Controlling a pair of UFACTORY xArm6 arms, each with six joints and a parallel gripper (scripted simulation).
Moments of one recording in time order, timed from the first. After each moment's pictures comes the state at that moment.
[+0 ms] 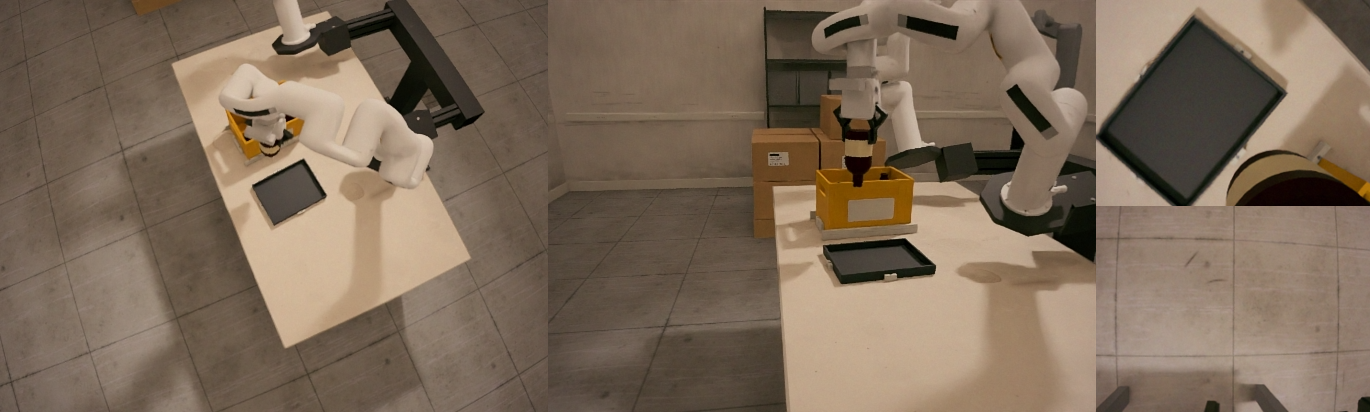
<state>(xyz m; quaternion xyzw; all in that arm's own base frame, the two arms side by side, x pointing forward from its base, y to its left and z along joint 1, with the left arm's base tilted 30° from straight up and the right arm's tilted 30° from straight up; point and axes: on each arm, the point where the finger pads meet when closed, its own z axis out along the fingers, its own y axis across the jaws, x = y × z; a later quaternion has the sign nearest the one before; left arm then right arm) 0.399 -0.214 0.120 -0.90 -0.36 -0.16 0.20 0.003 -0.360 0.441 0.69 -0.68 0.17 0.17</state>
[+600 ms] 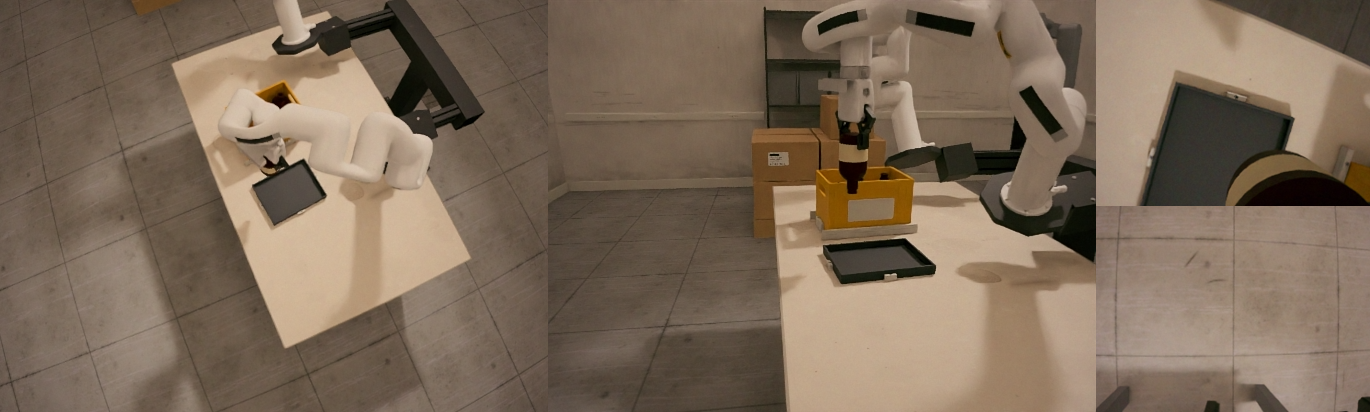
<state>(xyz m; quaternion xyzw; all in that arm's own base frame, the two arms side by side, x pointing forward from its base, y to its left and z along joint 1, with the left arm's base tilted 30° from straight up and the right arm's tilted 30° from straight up) 0.426 -0.158 0.155 -0.95 -0.17 -0.12 0.23 0.003 -0.360 0.441 0.69 -0.68 0.17 0.17</state>
